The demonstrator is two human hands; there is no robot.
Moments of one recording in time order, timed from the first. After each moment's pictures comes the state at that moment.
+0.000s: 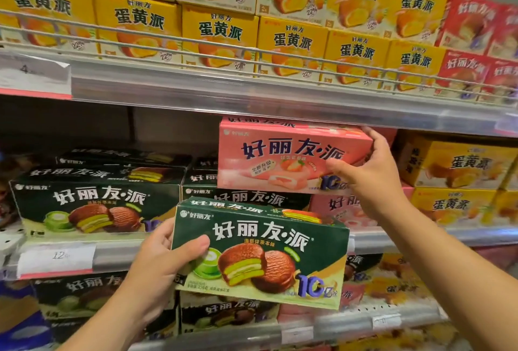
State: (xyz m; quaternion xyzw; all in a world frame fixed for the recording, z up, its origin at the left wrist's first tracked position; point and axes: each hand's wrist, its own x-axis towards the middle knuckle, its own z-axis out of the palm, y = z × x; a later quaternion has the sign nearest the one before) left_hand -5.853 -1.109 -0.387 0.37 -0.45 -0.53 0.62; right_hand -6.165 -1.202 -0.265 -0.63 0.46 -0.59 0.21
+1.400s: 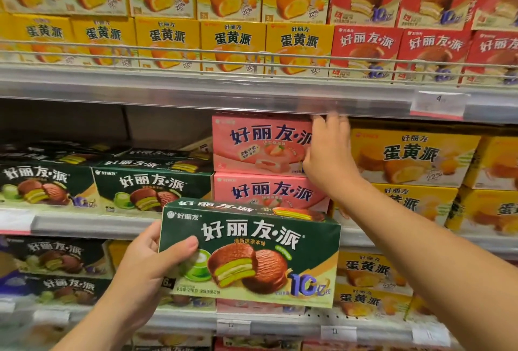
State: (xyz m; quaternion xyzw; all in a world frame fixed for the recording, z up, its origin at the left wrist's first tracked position) left_hand -6.073 -1.077 -0.374 0.44 -0.42 -0.45 0.66; right_hand -6.308 -1.252 -0.252 -0.75 0.52 -0.39 -0.12
